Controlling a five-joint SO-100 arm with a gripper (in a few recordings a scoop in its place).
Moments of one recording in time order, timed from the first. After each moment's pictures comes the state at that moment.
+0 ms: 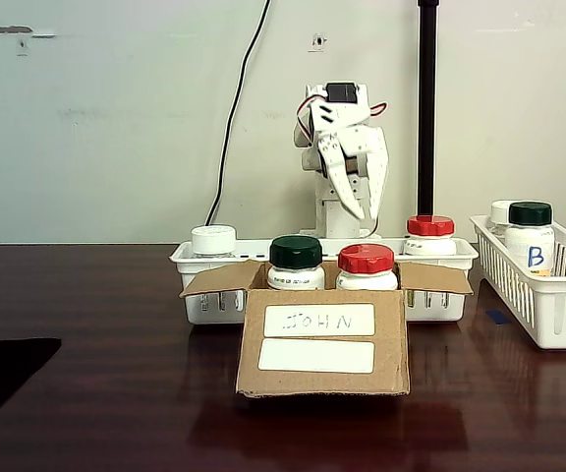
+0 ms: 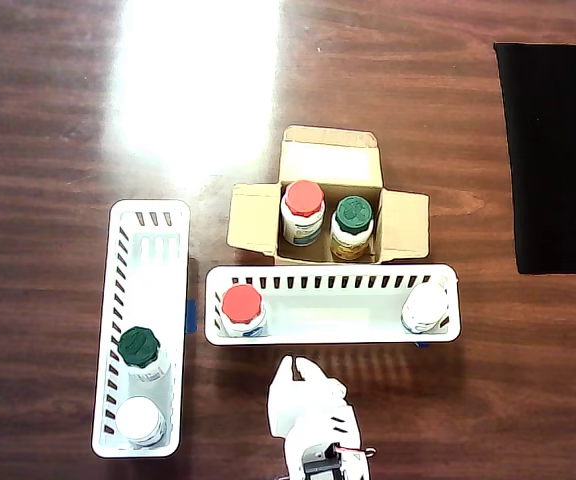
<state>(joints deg) -3.3 192.0 163.4 60.4 102.9</state>
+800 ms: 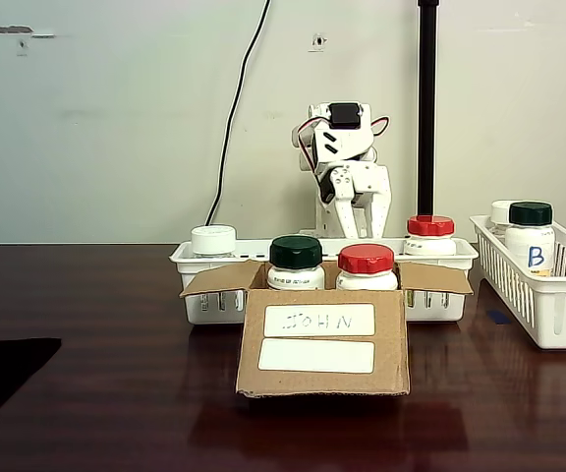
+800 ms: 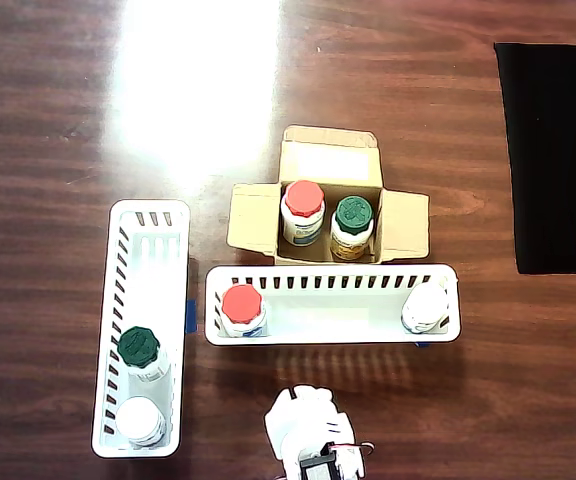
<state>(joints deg) -7.2 192.0 169.6 64.9 74.9</state>
